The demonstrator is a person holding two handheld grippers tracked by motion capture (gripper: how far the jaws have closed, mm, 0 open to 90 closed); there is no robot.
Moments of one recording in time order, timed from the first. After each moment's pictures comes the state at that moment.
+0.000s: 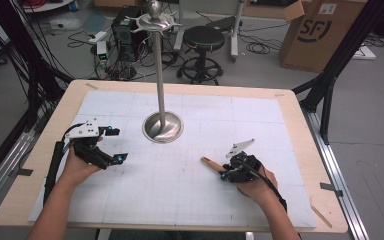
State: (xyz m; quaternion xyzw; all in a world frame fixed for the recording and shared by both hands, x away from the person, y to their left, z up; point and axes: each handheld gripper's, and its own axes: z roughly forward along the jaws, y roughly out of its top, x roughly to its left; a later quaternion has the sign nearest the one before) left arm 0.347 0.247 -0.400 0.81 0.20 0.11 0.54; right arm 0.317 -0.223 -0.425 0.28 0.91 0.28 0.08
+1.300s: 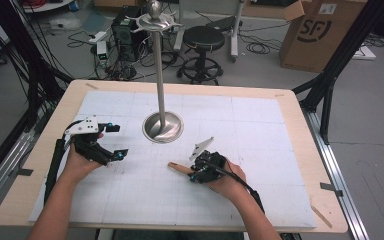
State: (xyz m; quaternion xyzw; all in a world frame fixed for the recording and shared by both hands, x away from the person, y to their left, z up) left arm 0.355 0.246 -0.399 0.80 0.21 0.11 0.56; right arm 0.324 -0.130 -0.423 0.19 0.94 0.28 0.05
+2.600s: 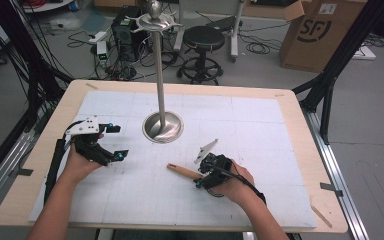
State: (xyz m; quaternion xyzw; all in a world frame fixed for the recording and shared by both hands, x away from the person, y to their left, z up) left arm 0.355 0.247 -0.399 0.80 0.20 0.11 0.56; right arm 0.312 -0.143 -0.413 0.19 0.95 0.25 0.04
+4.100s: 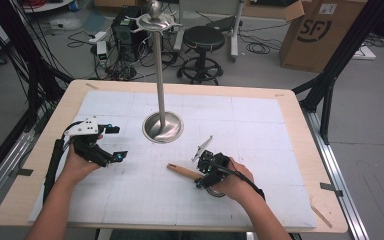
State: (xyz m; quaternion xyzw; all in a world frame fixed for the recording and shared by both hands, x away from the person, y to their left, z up) left arm 0.352 0.248 -0.398 0.80 0.20 0.11 0.55; right arm 0.318 -0.136 -0.410 0.20 0.96 0.20 0.02
